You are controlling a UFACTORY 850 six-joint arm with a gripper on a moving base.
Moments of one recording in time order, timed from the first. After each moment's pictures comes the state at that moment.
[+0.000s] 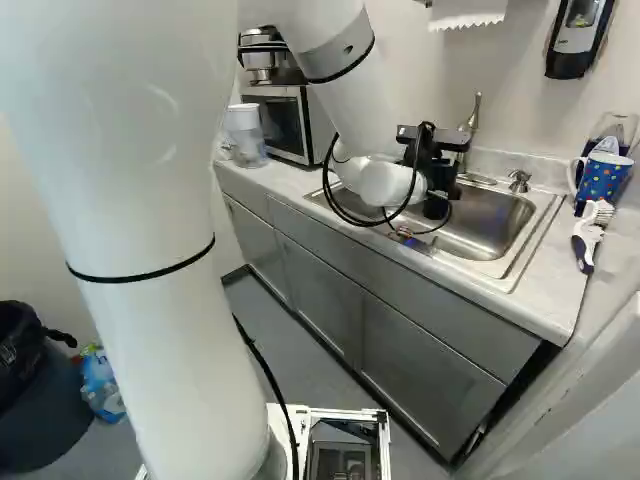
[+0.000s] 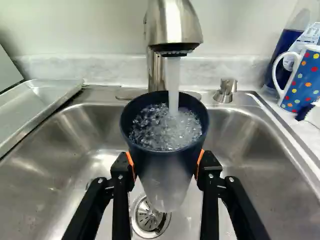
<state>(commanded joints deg) -37.9 -11.1 -46.3 0.2 33.6 0.0</state>
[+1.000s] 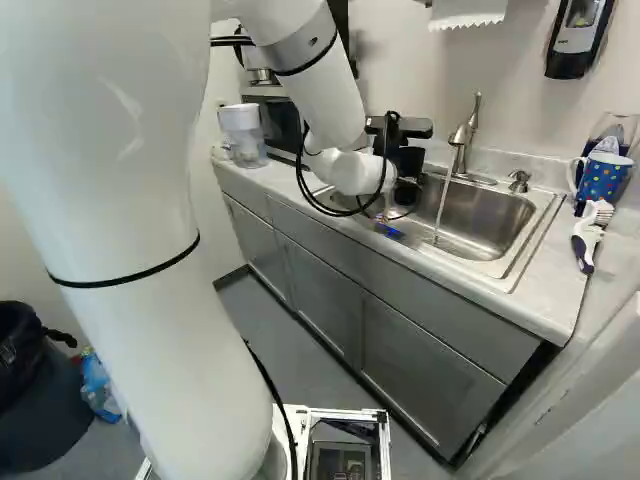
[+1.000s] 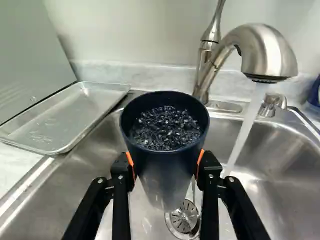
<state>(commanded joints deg) -29.7 -8.4 -46.1 0.2 33.6 0.0</state>
